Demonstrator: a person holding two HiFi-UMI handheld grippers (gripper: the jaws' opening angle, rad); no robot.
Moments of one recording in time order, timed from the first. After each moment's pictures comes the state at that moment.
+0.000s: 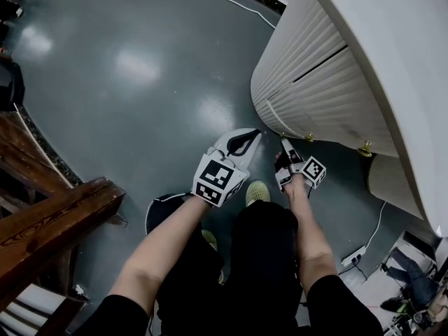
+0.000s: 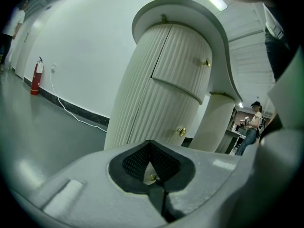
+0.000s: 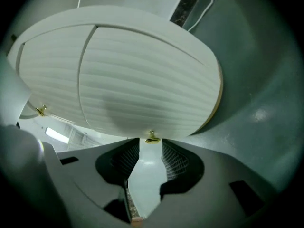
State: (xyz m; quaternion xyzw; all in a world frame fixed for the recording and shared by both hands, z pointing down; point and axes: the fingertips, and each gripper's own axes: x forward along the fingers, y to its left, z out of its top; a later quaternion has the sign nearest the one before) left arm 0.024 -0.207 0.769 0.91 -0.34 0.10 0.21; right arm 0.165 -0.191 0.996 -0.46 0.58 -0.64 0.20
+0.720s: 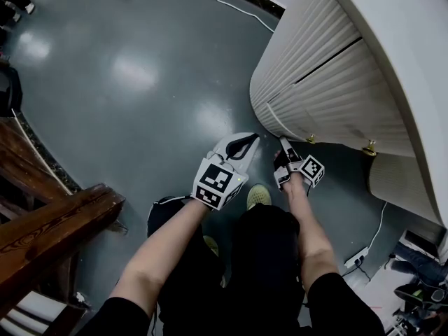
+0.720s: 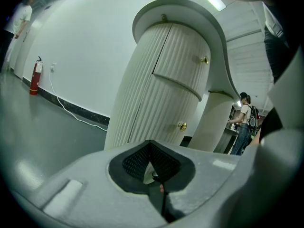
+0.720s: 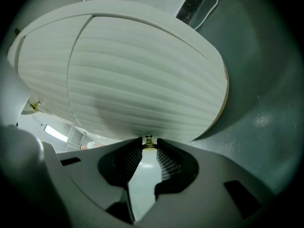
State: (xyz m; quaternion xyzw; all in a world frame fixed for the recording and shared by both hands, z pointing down) left arm 0.020 -0.204 0.785 0.91 -0.34 0.10 0.20; right arm 0.161 -0.208 1.004 -0.48 0.60 -0.61 0.20
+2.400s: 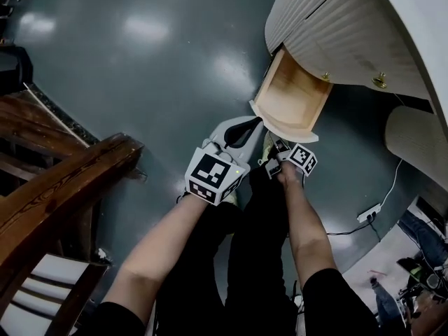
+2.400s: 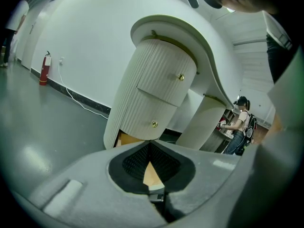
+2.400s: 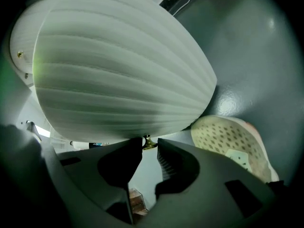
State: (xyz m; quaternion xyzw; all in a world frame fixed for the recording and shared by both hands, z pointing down) left arm -0.014 -0.097 0.712 0.89 -0.34 0.13 0.27; right arm 0.070 -0.003 1.019 -0.47 0.51 -0.71 0.08
